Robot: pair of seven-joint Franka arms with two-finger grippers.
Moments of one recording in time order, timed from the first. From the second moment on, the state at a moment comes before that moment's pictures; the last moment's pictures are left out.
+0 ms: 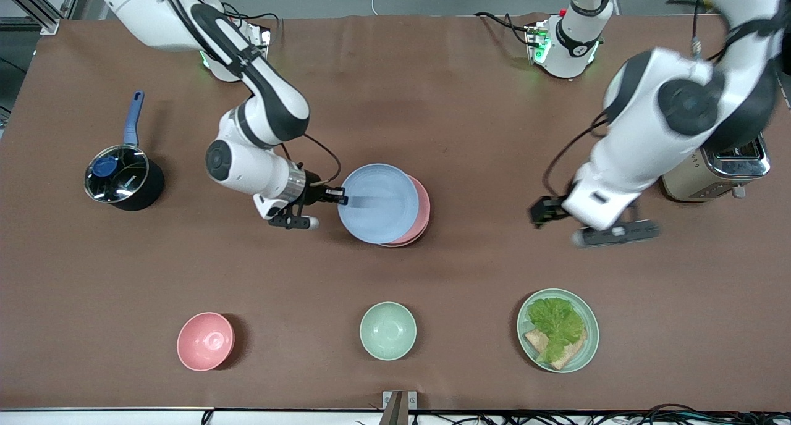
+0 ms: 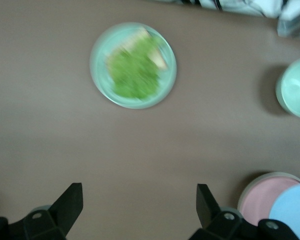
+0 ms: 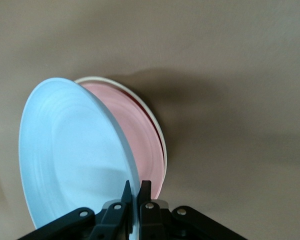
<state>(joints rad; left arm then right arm) 0.10 0.25 -0.46 -1.52 0.18 1.89 -0.51 0.08 0.46 0.49 -2.01 0.47 2.53 0.31</state>
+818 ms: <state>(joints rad) 0.00 0.01 -0.19 -1.45 0.05 1.51 -0.16 0.12 0.53 0.50 -2.04 0.47 2.68 0.31</state>
